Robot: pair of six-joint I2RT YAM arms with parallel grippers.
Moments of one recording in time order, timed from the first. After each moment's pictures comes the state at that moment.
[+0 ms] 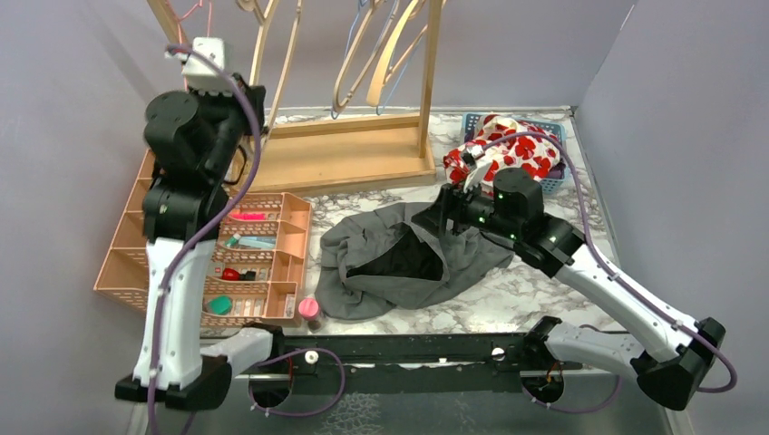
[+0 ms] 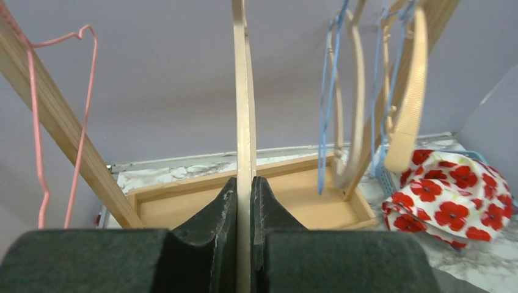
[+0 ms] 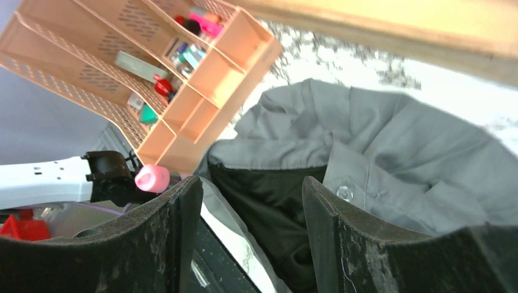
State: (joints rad) left arm -0.16 1.16 1.71 -0.51 0.00 -0.07; right arm 0.73 1.03 0.99 -0.30 -0.20 0.45
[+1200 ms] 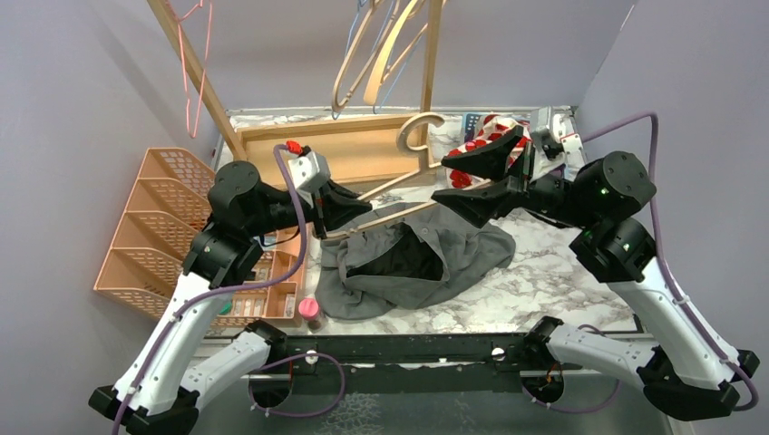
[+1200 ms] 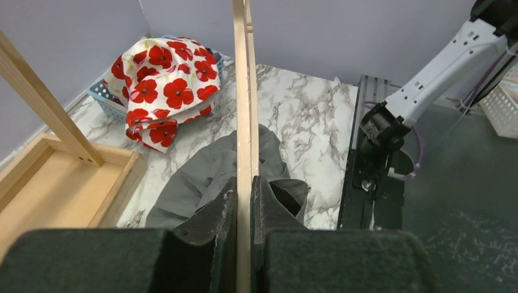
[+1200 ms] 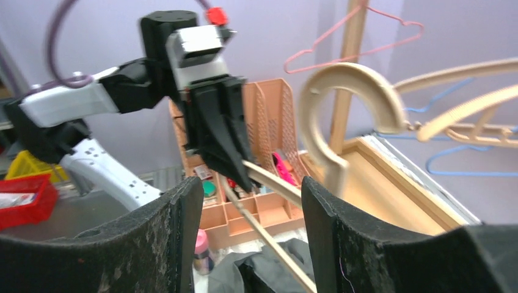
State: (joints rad) left arm -0.49 0.88 1.17 -0.32 0.78 -0.04; right arm 0.73 0.95 1.38 -0.15 -0.57 0.14
